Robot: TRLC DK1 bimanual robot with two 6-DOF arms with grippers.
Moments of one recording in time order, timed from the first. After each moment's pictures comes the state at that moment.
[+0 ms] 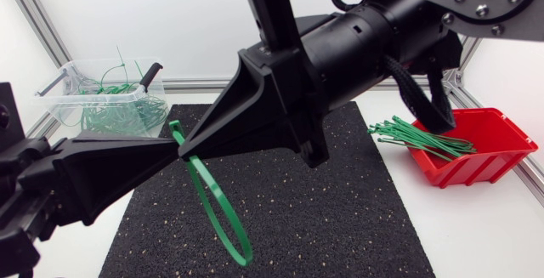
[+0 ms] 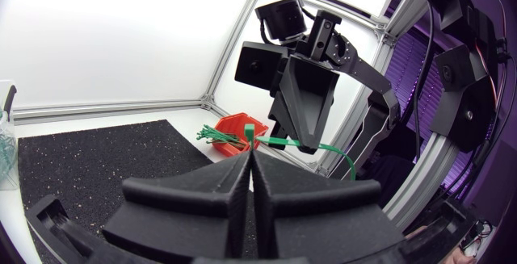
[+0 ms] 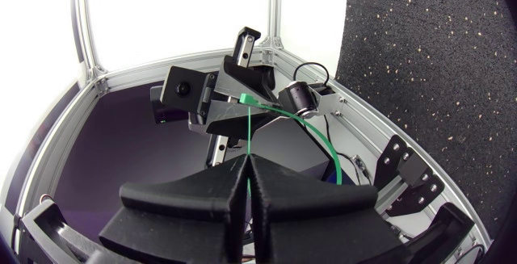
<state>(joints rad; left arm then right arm) -0.58 0.57 0.61 -0.15 0.53 -0.37 0.75 1.47 1.40 -0.72 -1.13 0.98</state>
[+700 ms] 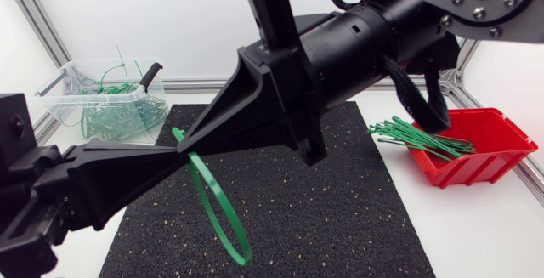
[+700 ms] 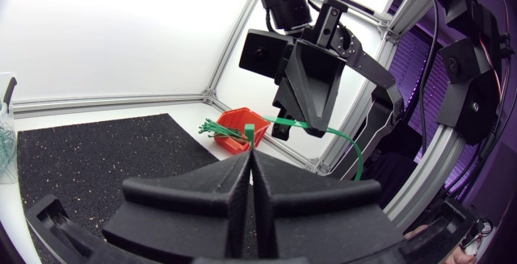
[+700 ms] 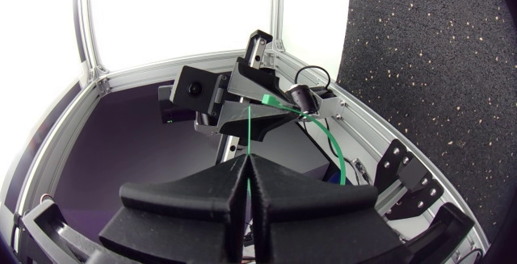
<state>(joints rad) -0.58 0.57 0.58 -0.14 0.53 -0.37 0.75 1.47 1.40 -0.69 -1.13 0.99</state>
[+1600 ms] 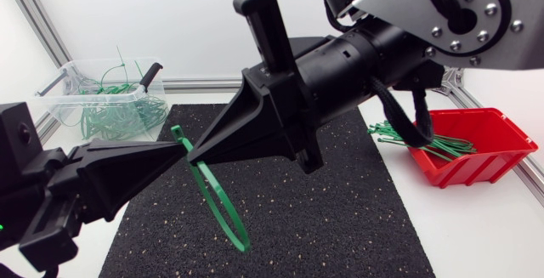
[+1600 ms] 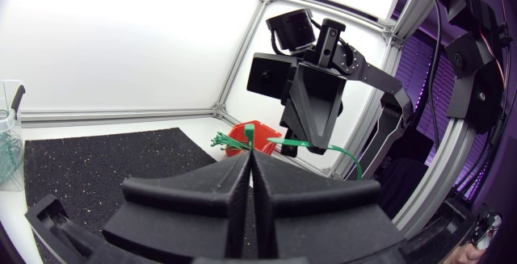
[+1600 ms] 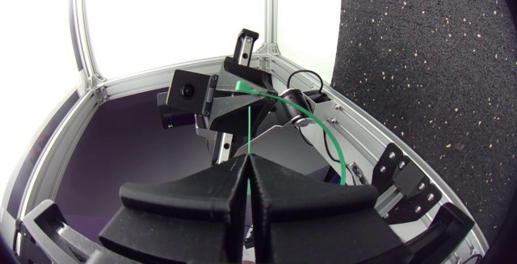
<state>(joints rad) -0.53 0.55 0.49 0.00 0.52 -0.37 0.73 1.48 1.31 -0.60 -1.13 1.01</state>
